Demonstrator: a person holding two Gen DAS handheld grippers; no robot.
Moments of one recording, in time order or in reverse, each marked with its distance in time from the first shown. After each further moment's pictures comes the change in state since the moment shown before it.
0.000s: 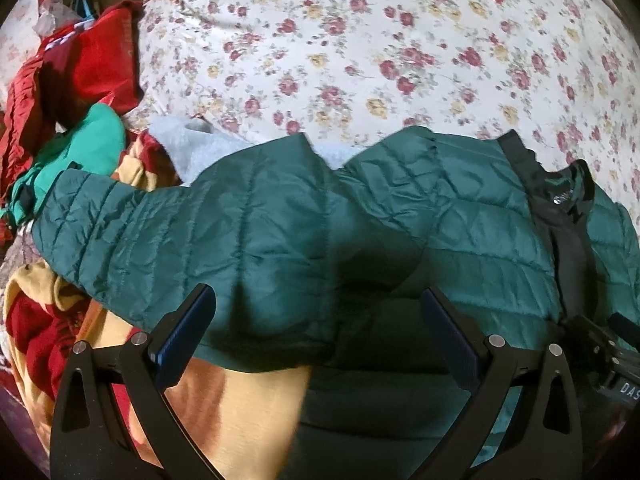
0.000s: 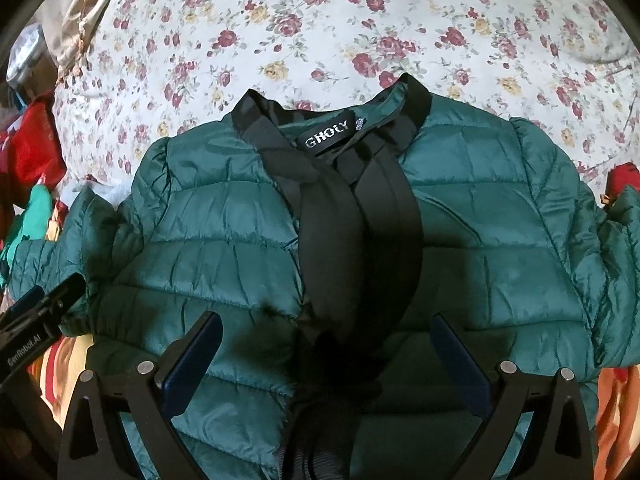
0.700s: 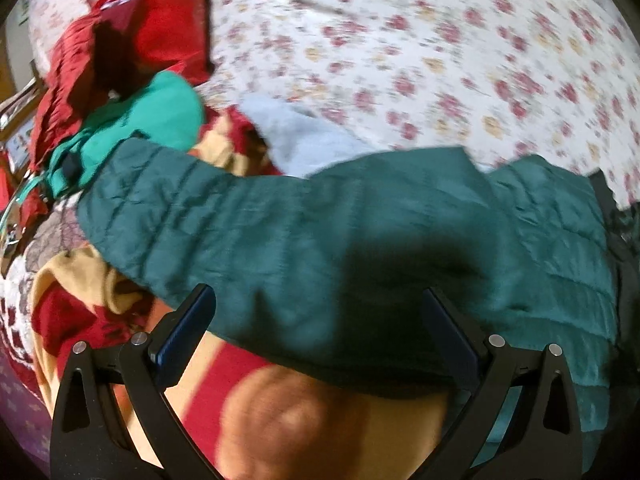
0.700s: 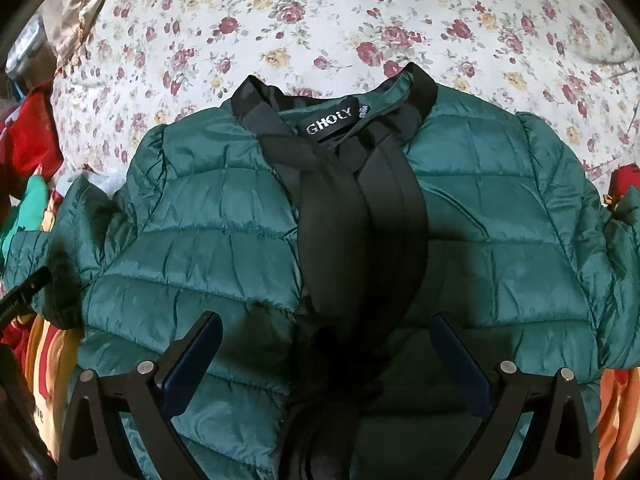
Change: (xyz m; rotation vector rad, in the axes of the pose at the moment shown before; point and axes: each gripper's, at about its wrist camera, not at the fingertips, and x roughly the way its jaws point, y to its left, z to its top) left arm 0.019 0.100 0.007 -0.119 0.011 0.137; right arm 0.007 0.003 -0.001 -0.024 0.023 -0.011
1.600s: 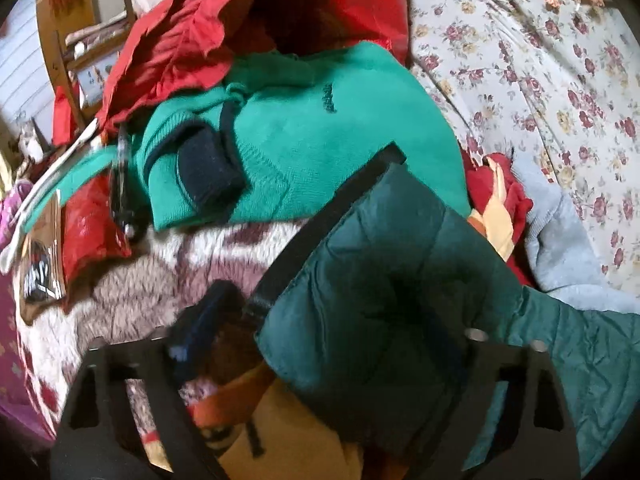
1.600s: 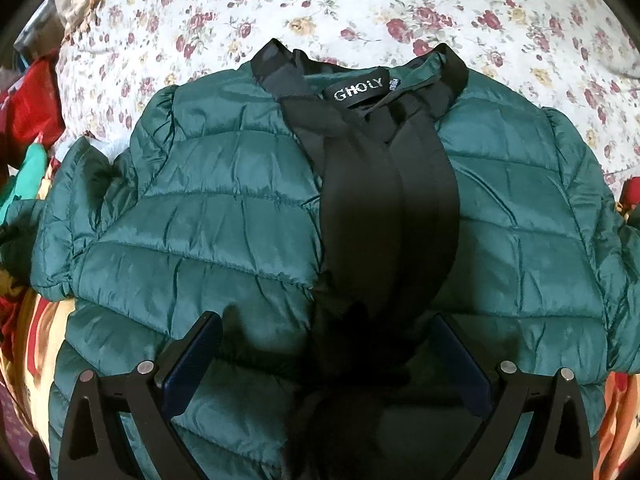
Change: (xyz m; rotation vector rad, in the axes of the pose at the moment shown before) left arm 0.082 0.198 0.058 -0.242 -0.007 0.230; right arm 0.015 0.015 -0.006 -0.057 0.064 -0.011
